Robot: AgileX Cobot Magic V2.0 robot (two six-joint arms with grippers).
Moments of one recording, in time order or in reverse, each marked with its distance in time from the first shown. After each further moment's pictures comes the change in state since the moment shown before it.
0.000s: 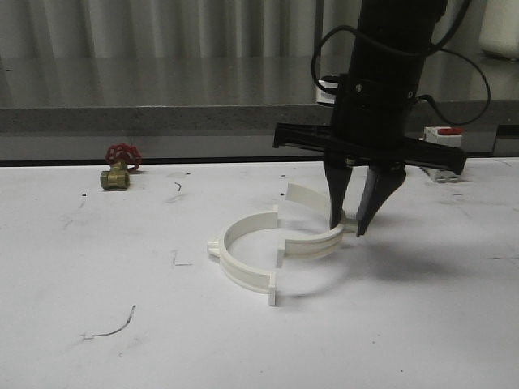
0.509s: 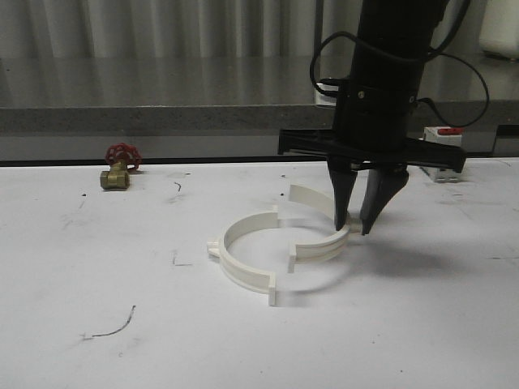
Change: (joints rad) left arm 0.000 0.000 0.000 0.000 0.000 0.000; right arm 0.000 0.006 0.000 -0.048 -0.027 -0.037
